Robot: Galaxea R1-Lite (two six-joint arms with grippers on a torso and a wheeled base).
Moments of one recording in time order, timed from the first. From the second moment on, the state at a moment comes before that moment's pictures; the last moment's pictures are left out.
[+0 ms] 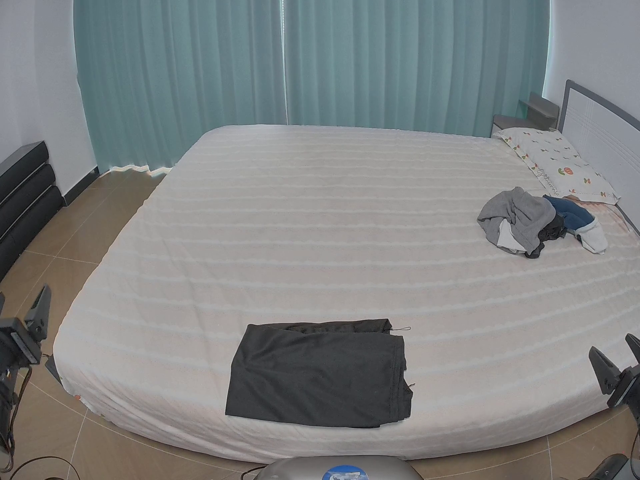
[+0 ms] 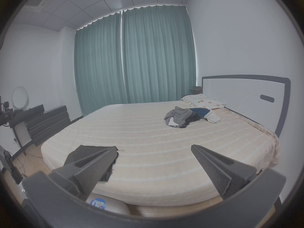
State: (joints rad) left arm -0.25 0.70 -0.21 -0.47 0.57 -0.04; right arm 0.20 0.57 -0.09 -0.31 -0.25 0.09
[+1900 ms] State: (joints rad) left arm 0.08 0.08 -0.02 -0.33 0.08 0.09; right arm 0.00 0.01 -0.02 -0.07 -0.03 -0.06
